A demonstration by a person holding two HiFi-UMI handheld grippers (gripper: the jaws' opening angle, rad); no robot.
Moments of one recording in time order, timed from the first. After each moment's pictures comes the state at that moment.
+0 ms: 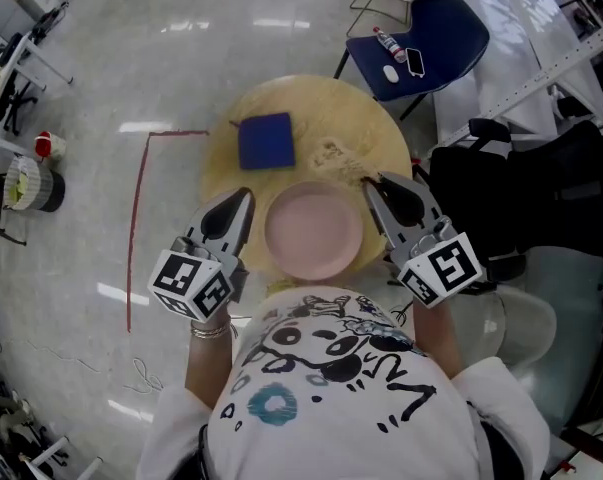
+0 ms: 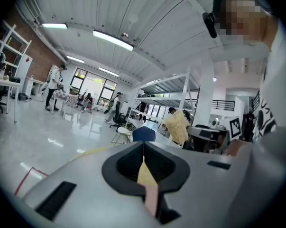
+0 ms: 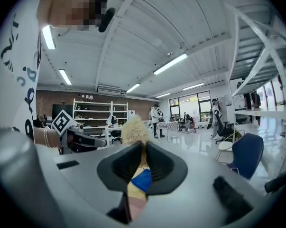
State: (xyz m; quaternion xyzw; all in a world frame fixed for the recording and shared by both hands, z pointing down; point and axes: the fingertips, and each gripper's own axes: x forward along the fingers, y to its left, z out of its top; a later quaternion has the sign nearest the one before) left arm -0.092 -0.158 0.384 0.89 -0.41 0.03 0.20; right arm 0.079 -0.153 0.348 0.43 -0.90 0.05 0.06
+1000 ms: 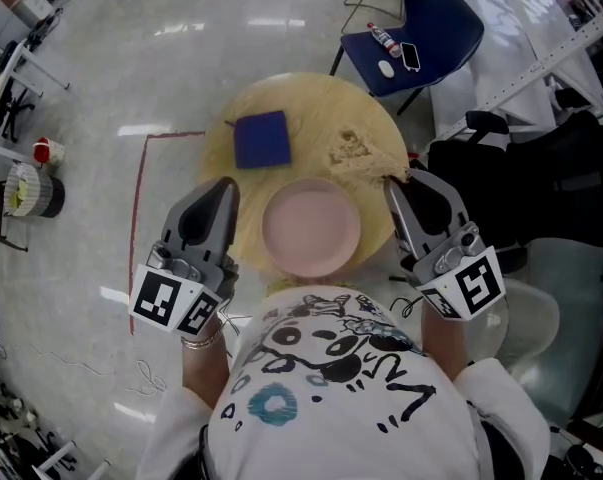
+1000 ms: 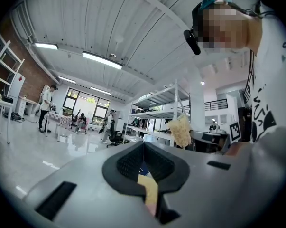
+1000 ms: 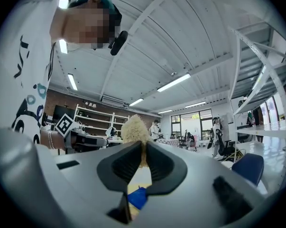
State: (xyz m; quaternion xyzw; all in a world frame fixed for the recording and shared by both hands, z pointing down) left arm -0.092 -0.153 0.308 0.91 -0.40 -0.03 0.10; right arm 0.098 -0.131 0.282 0.43 -0.90 -0.03 -0.01
